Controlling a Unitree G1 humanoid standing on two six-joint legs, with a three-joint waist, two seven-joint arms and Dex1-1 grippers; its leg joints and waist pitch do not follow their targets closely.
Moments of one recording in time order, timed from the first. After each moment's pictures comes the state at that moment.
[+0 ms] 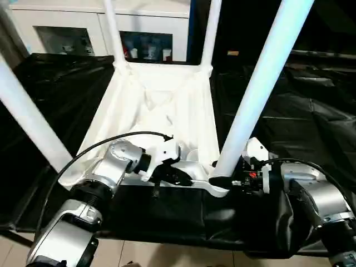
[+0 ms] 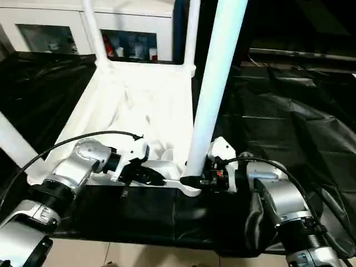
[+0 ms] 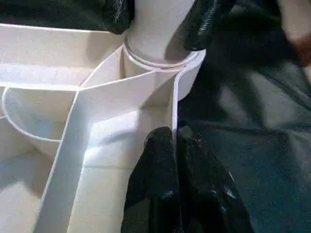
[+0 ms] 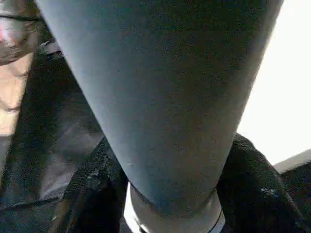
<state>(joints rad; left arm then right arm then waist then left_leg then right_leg) -0.65 0.22 -0.31 0.73 0.06 0.01 -1.29 -0.29 -0.47 0.14 0.23 0.23 0.28 1.11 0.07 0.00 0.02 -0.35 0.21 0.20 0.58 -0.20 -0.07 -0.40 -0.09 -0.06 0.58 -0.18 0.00</state>
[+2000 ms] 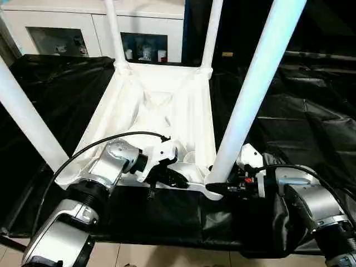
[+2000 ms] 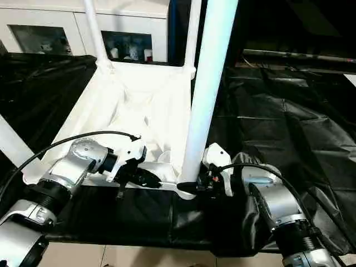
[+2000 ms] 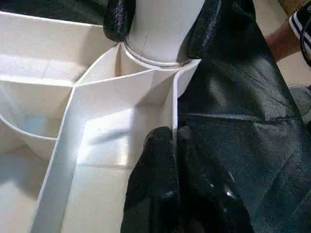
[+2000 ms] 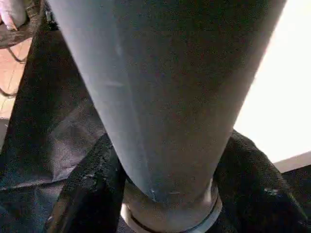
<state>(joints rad) -0.63 0.30 -0.33 0.67 0.04 0.09 -1.42 -0.30 -0.47 0.20 0.26 0.20 0.19 1.17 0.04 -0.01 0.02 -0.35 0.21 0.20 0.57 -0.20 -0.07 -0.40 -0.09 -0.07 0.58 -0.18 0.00</state>
